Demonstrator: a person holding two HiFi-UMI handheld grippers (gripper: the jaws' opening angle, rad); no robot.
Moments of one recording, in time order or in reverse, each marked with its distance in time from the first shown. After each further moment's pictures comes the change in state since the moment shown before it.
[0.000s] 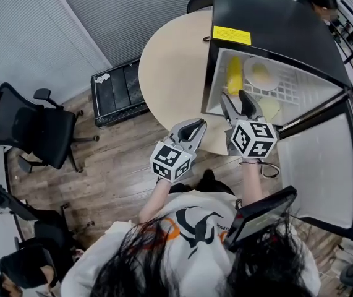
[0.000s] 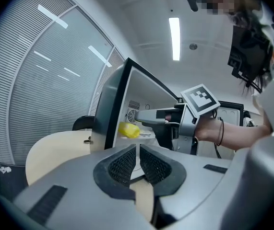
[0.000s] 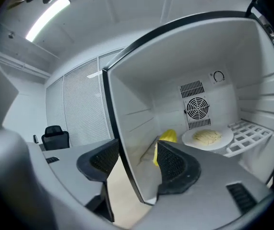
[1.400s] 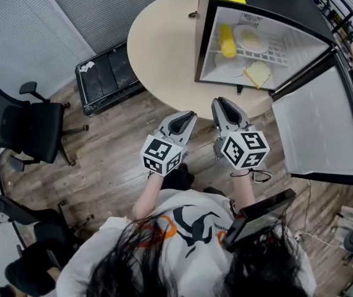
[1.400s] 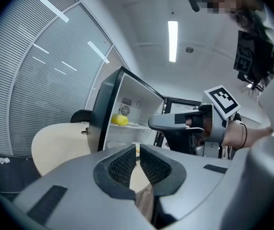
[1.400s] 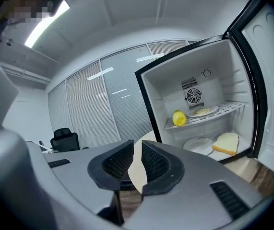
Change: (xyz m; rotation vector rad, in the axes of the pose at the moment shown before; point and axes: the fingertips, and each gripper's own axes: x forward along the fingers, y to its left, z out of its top) left arm -0.086 -0.038 -0.038 -0.031 0.032 -0.071; right arm -0.105 0.096 -0.065 0.085 0.028 0.010
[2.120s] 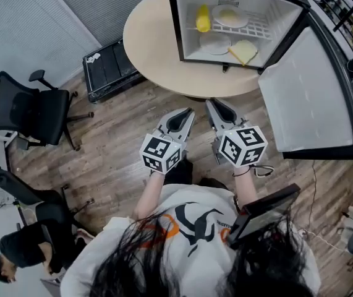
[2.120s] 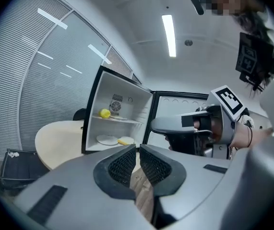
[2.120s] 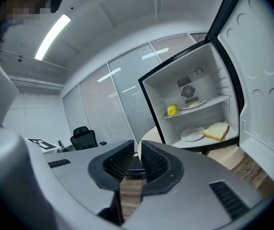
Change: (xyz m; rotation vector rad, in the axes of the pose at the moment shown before) left arm -0.001 -0.121 -0.030 0.008 0.022 0.104; right arm -0.120 -0.020 -0.030 0.026 0.055 0.155
